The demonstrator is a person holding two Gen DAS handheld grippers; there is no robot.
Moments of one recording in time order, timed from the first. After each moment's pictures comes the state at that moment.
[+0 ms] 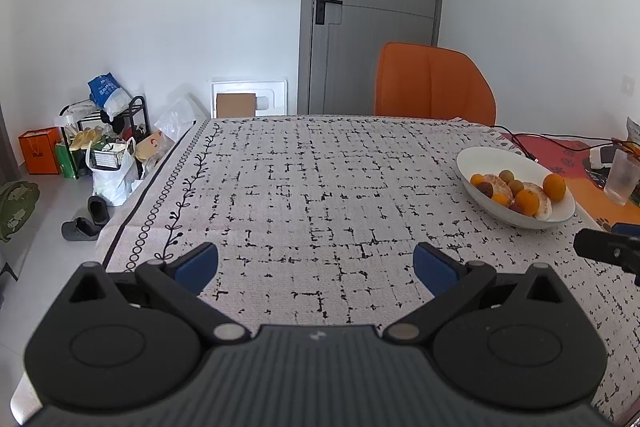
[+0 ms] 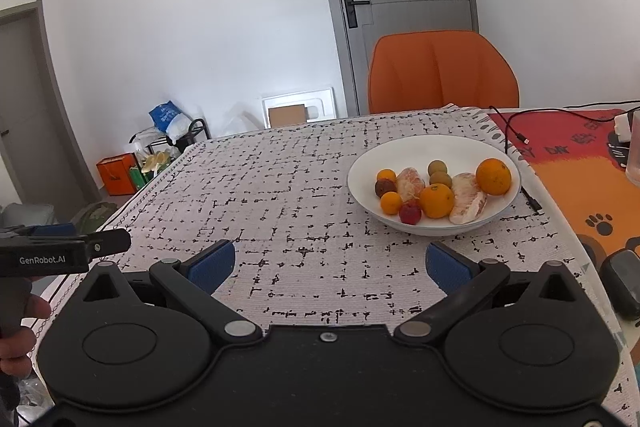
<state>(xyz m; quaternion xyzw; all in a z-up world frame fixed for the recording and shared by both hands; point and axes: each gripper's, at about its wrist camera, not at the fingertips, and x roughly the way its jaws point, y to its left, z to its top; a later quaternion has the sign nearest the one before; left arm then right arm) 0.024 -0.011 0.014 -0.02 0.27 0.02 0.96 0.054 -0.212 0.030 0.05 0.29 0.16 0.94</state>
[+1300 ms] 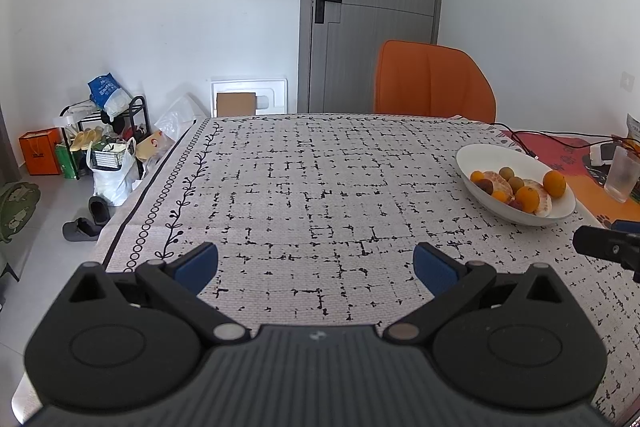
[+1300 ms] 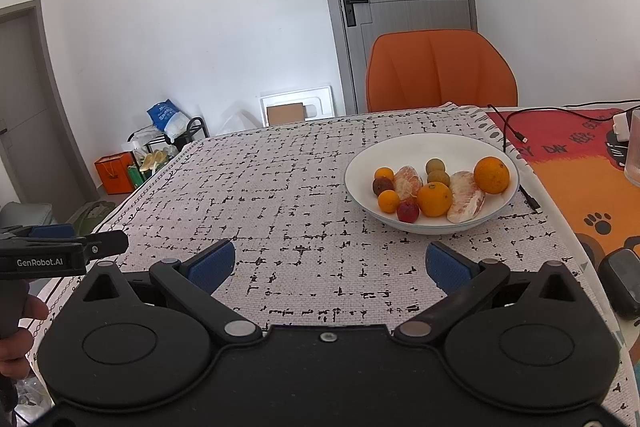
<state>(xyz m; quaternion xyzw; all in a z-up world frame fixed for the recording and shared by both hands) 0.022 -0.011 0.013 -0.02 0.27 0.02 0.96 0.055 -0.211 0.030 0.04 0.29 0.15 0.94</state>
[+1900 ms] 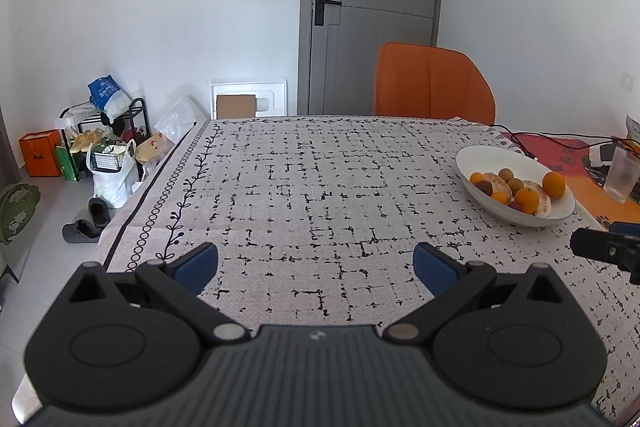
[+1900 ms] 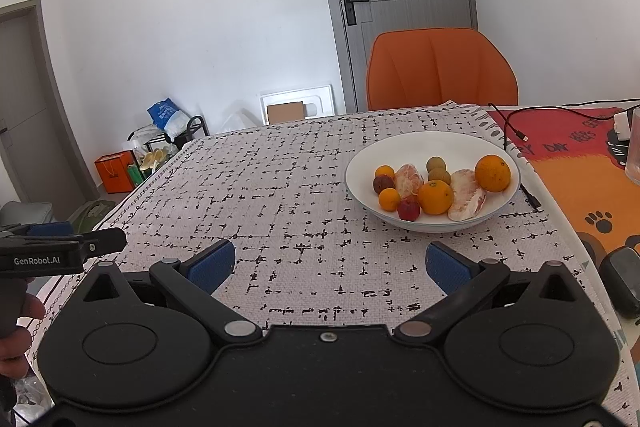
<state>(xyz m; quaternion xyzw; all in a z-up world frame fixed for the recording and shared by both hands) 0.021 -0.009 0.014 -0.02 0.26 0.02 0.96 0.054 -0.210 0.027 0.04 0.29 0.16 0.94</state>
